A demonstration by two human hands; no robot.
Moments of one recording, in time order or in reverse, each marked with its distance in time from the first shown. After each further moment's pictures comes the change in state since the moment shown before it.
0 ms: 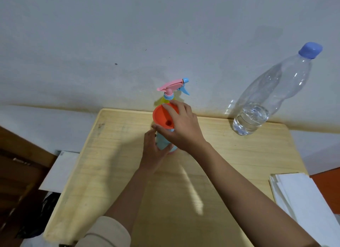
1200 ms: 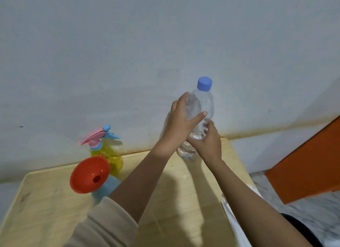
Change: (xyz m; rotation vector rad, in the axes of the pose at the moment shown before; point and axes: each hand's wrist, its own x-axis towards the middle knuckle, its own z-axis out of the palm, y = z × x) left_hand 0.071 0.258 0.176 -0.168 -0.370 0.331; right_hand -0.036 0.204 -0.109 0.380 0.530 0.684
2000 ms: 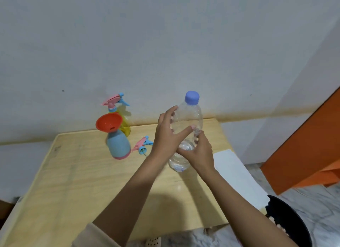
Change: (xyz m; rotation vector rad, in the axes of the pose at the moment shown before) left_hand -0.190 0.033 -0.002 -0.077 0.152 -0.012; right_hand -0.170 0.022 -0.061 -0.004 -0.159 -0.049
